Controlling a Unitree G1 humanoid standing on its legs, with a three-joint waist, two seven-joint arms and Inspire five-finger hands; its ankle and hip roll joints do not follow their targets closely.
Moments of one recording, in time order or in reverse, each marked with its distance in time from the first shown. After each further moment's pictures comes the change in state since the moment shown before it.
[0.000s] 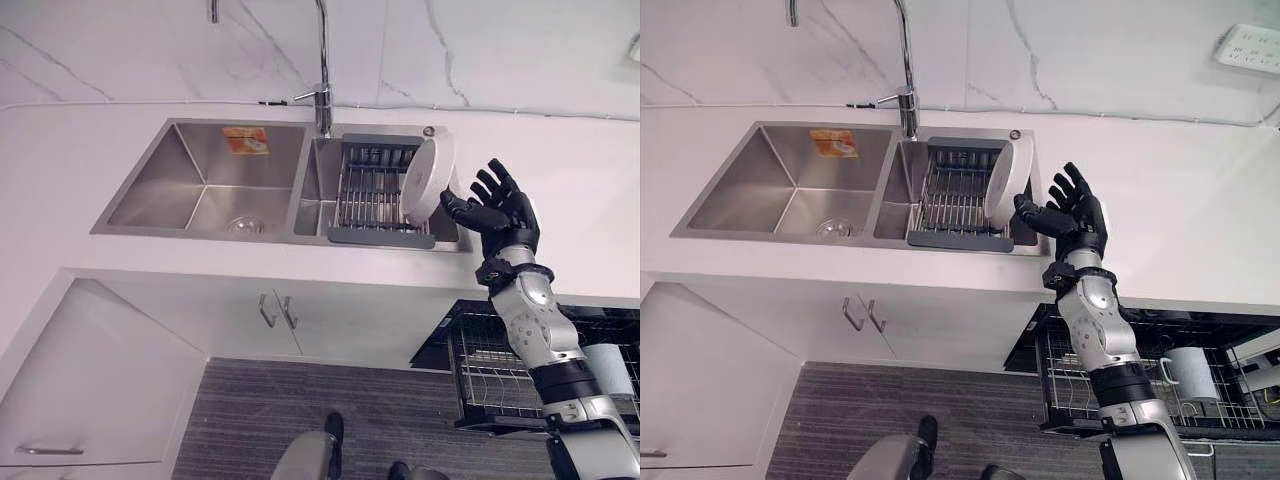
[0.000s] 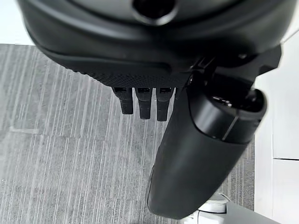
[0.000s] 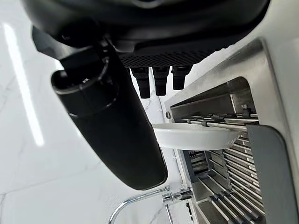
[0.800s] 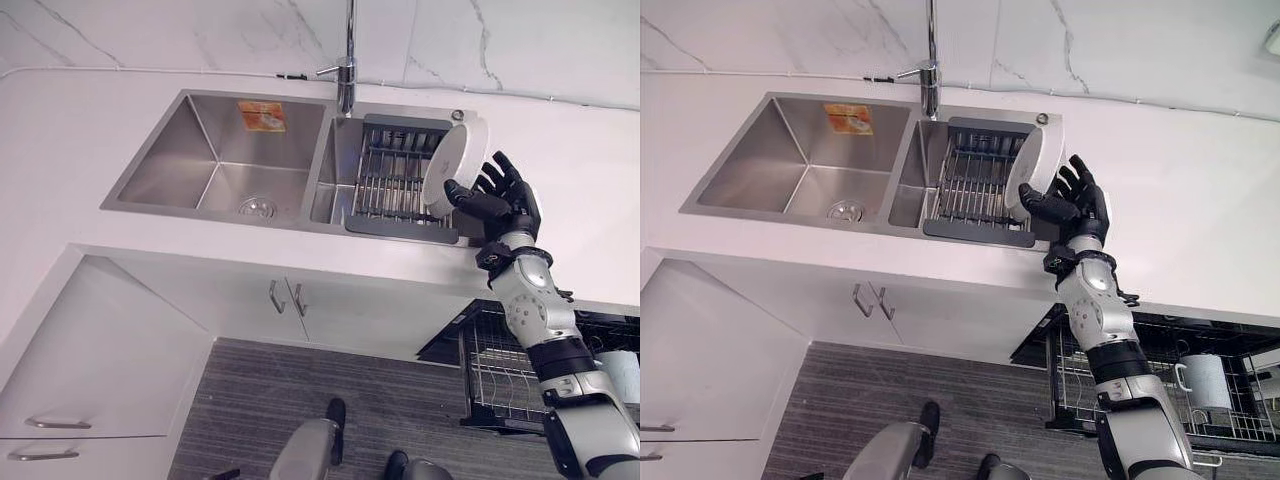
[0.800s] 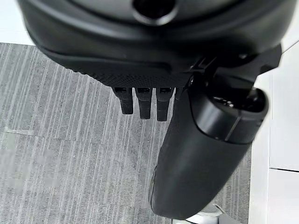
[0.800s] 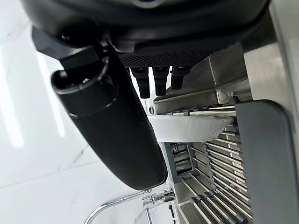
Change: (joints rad) left arm -0.047 0.036 -0.003 -0.008 0.002 0.000 -0.012; right arm -0.092 -0.006 0.015 0.150 0.010 0.002 -0.020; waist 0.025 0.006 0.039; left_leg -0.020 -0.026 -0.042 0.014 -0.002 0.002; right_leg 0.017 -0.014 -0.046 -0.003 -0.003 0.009
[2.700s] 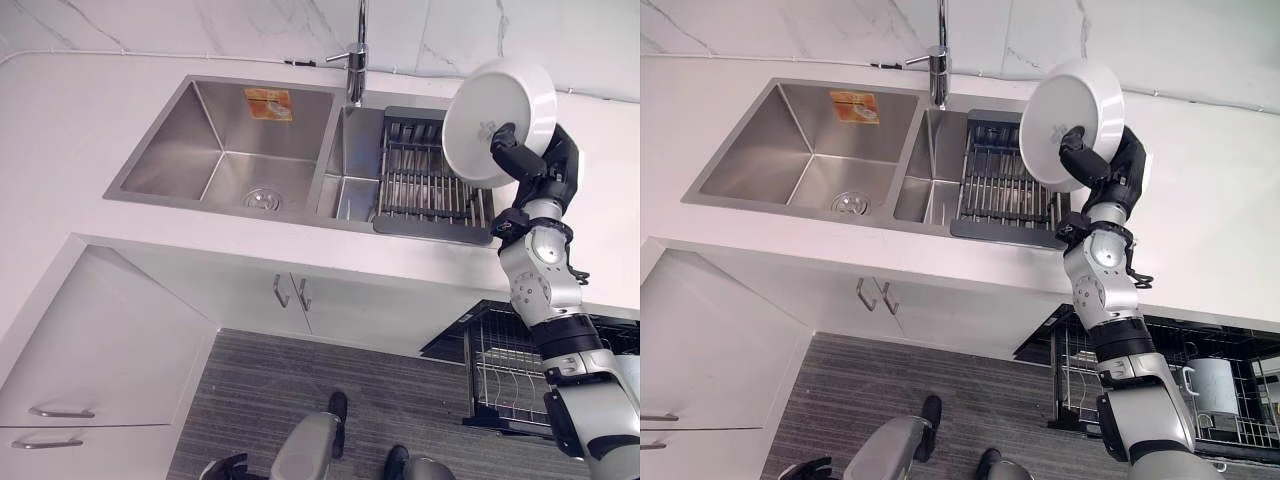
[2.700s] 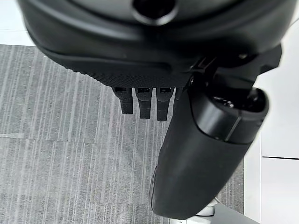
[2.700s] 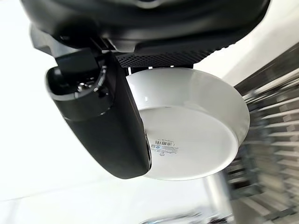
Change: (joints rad) left arm -0.026 0.003 -0.028 -0.002 0.040 -0.037 -0.011; right arm -0.107 -0.022 0.010 -0.034 -0.050 -0.175 -0.174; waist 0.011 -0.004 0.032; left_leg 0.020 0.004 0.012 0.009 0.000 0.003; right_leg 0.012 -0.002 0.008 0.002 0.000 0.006
